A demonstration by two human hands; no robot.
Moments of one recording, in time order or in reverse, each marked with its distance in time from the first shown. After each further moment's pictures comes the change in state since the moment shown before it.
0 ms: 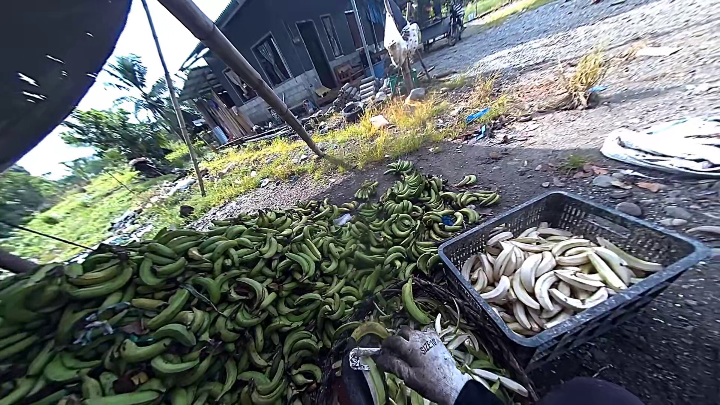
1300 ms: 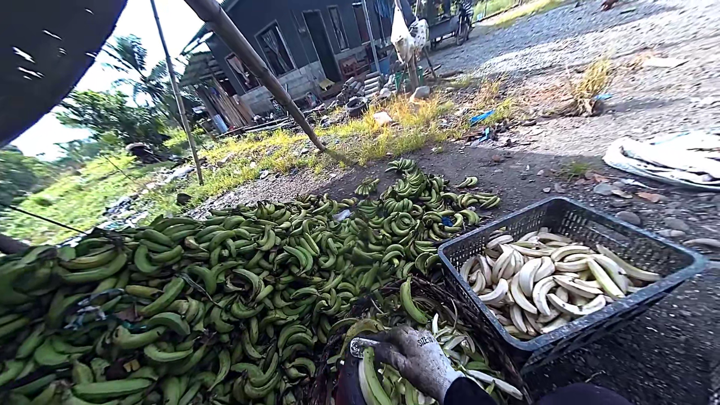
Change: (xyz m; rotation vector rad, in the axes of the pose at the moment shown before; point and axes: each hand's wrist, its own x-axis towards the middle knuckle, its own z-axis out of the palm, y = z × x) left_hand 0.005 0.004 -0.010 0.207 -0.135 -0.050; right_hand 0.014 0.007 0.003 0.132 -0.137 0.193
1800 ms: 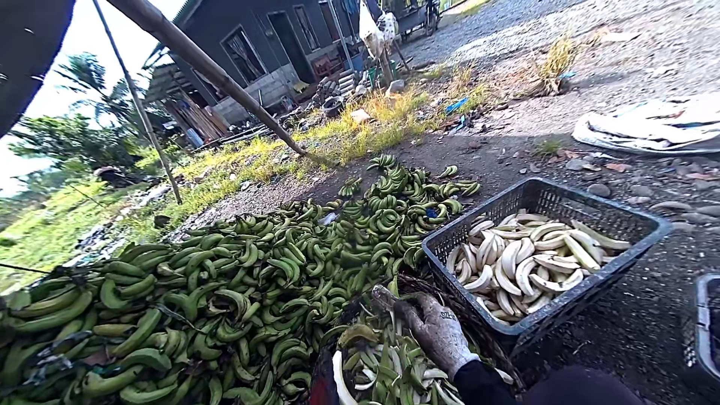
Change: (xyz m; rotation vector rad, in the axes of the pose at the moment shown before) left_hand 0.043 -0.034 -0.081 0.640 0.291 0.056; right_hand -0.019 0.009 -0.055 0.238 0.384 0.317
